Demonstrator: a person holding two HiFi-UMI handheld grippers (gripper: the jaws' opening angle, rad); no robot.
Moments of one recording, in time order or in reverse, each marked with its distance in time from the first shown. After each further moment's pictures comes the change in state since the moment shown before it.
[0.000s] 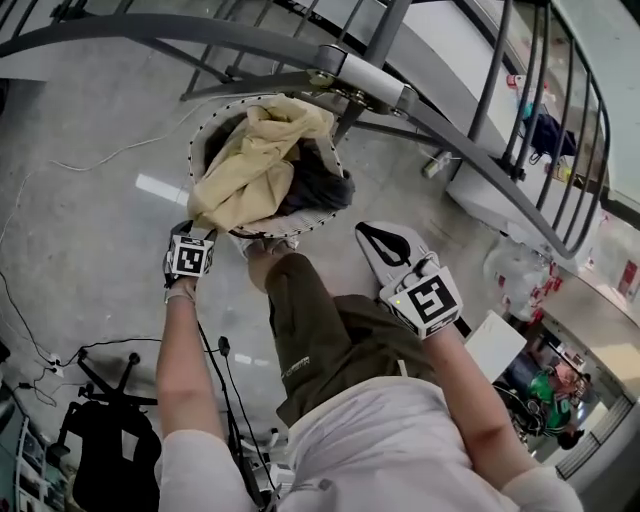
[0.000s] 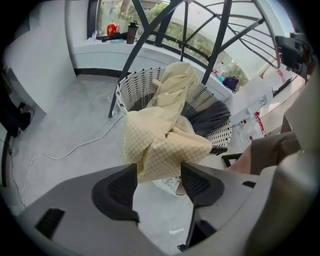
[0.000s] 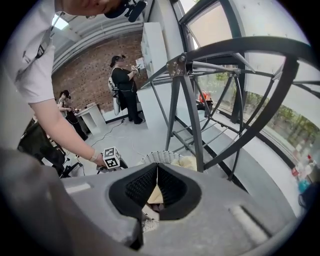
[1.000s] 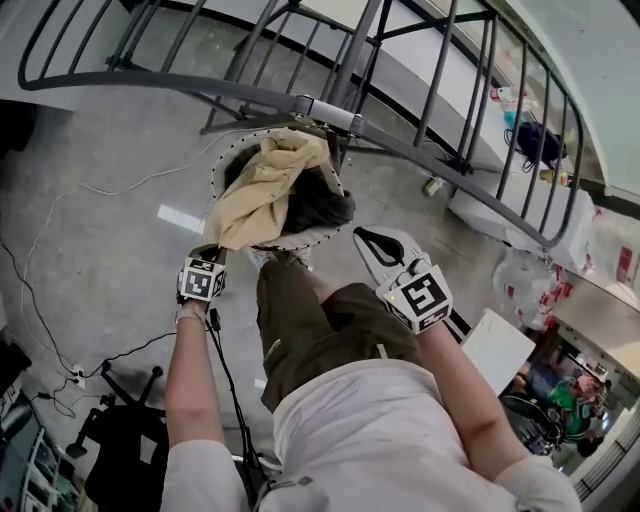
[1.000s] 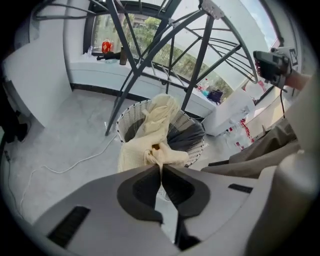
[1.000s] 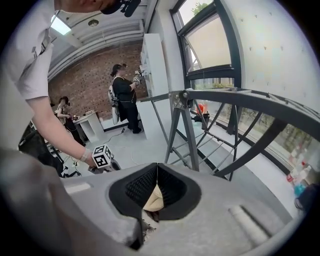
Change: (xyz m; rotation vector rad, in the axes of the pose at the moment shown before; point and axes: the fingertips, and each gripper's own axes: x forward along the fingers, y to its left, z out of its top) left arm -0.113 -0.035 0.036 0.047 -0.102 -0.094; right arm -0.043 0.011 0.052 0.025 -0.085 -0.048
